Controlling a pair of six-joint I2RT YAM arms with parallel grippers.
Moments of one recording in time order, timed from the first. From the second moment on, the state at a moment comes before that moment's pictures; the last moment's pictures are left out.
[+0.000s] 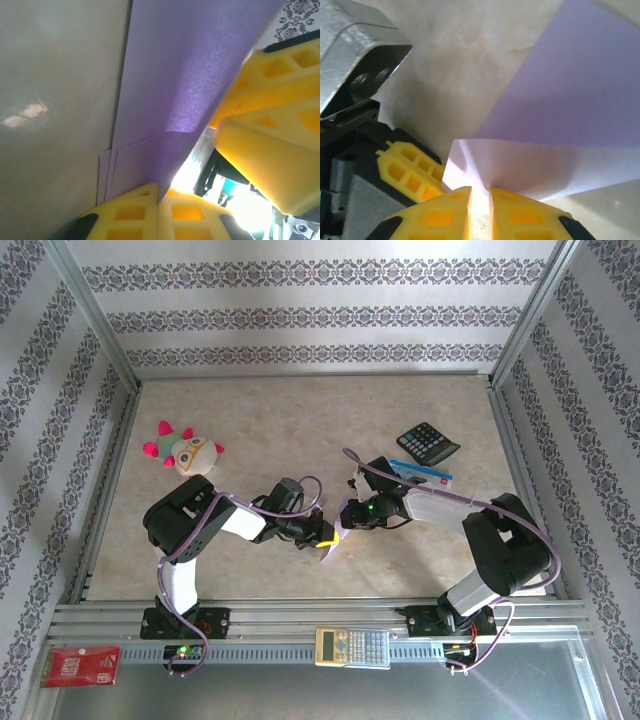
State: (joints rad) left arm -0.67 1.91 0.70 0.47 0.84 -1.03; right arm 0.54 1.57 0.78 -0.38 -0.48 0.47
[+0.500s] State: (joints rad) left arm -0.67 1.91 0.68 0.51 0.82 -1.07; right arm 0.54 1.64 0.80 -0.34 -0.46 0.47
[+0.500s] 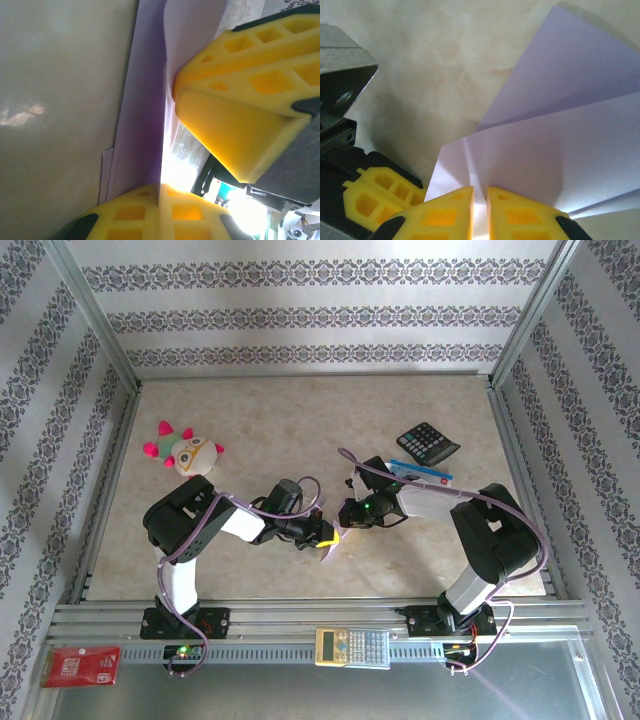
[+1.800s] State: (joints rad) left arm -0.73 1.70 0.74 0.04 0.59 -0.79; right arm 0.53 1.69 0.84 -0.34 -0.44 0.45
